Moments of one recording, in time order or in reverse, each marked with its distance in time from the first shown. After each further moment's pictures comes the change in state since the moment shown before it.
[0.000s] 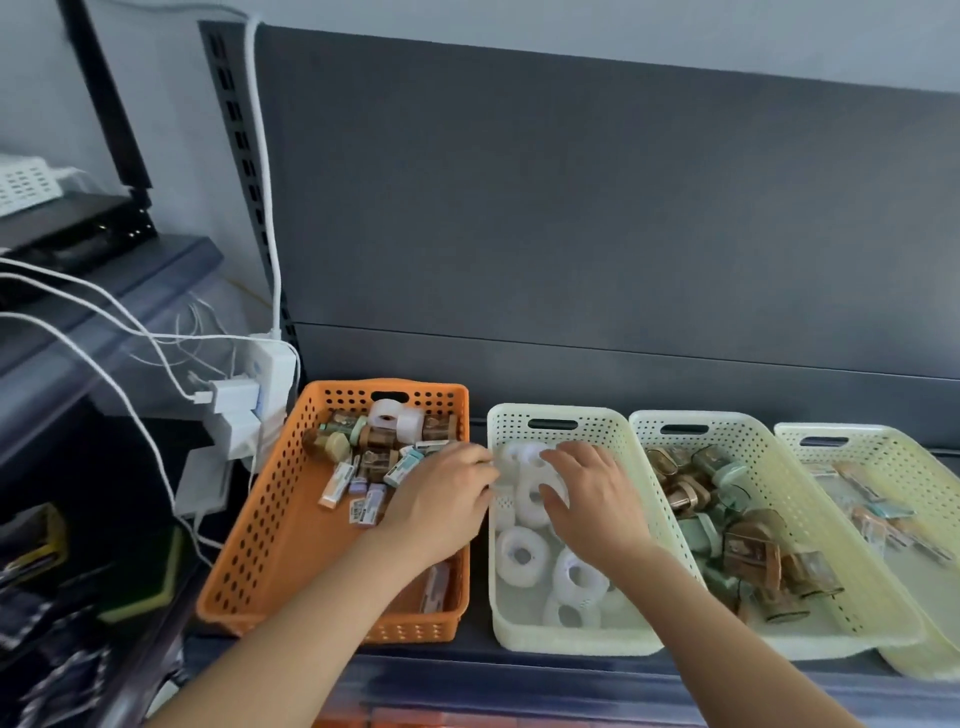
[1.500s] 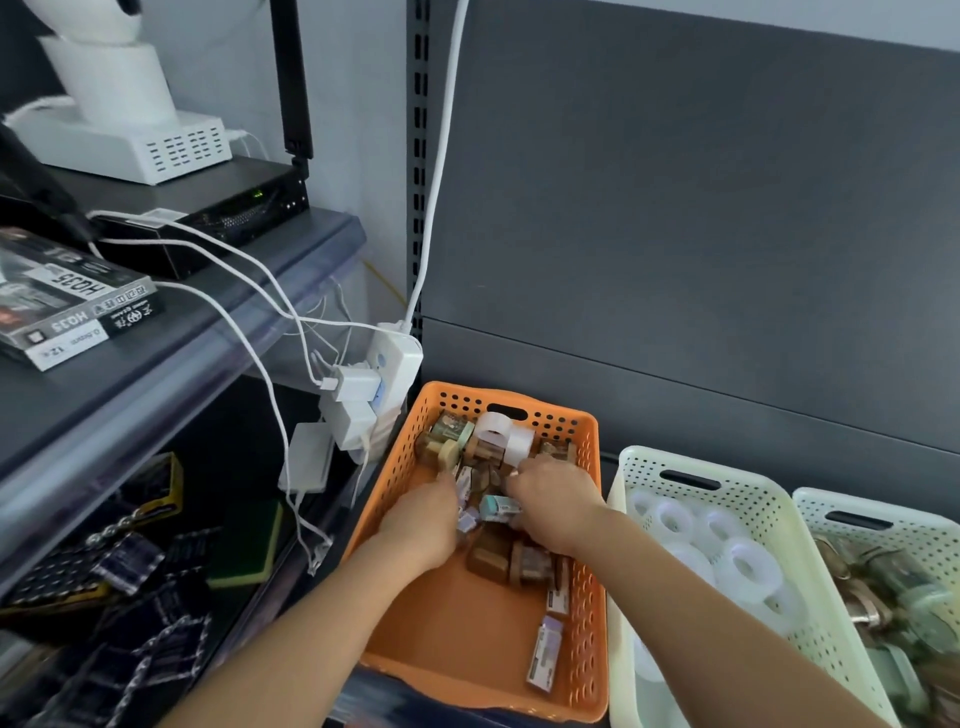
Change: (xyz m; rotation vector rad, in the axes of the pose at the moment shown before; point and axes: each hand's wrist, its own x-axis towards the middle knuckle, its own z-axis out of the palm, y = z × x) left_hand -0.039 -0.121 -0.005 -0.015 -0.339 -0.718; right_hand 0.105 -0.131 0.055 -0.376 -0.435 -0.467
